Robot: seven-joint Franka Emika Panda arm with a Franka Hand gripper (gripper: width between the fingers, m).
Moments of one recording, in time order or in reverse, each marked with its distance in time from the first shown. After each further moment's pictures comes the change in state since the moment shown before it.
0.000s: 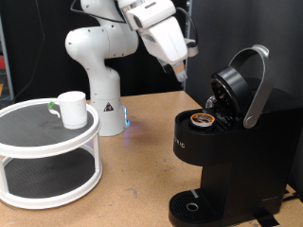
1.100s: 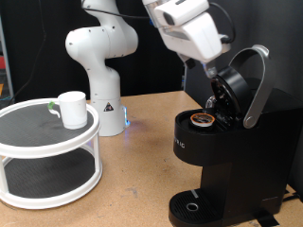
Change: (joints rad) arm 0.040 0.110 0.027 0.149 0.056 -0.087 -0.010
